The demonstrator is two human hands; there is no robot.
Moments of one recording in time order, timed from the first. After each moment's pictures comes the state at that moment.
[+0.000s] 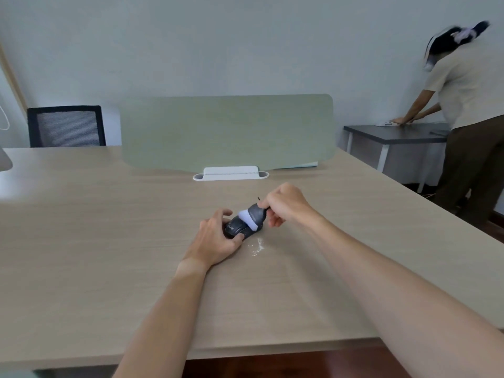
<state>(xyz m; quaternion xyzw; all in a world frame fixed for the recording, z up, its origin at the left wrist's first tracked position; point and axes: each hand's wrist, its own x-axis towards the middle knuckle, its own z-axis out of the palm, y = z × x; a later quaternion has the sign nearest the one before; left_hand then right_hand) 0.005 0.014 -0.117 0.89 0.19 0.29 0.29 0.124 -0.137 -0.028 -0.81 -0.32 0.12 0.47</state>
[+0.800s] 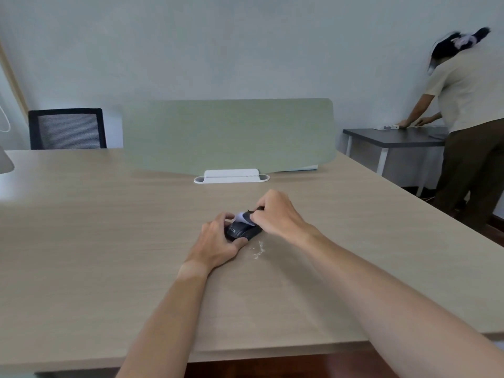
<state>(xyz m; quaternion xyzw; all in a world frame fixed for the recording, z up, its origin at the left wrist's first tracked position) 0.002 0.010 -0.112 0.89 0.20 0.28 0.30 0.100 -0.128 -0.036 -0.82 -0.42 -0.01 0.38</state>
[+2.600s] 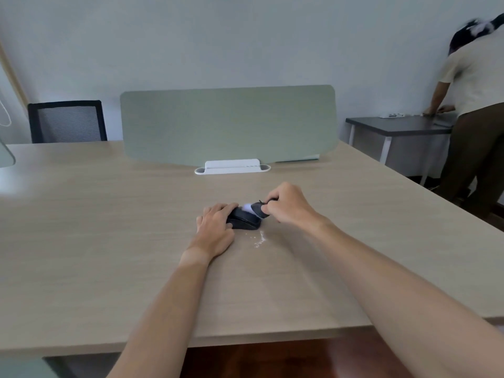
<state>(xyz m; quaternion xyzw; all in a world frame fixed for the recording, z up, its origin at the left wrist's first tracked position) 0.010 0.016 -0.116 0.93 0.22 0.24 0.19 0.128 -0.139 -0.053 -0.84 -0.38 0.04 0.40</state>
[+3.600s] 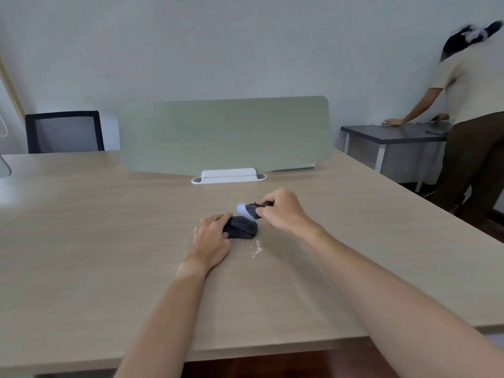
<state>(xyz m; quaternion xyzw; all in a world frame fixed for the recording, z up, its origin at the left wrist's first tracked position) 0.015 0.021 -0.122 0.92 0.22 0.26 0.19 0.121 -0.139 -0.041 -0.82 -0.37 0.03 0.43</state>
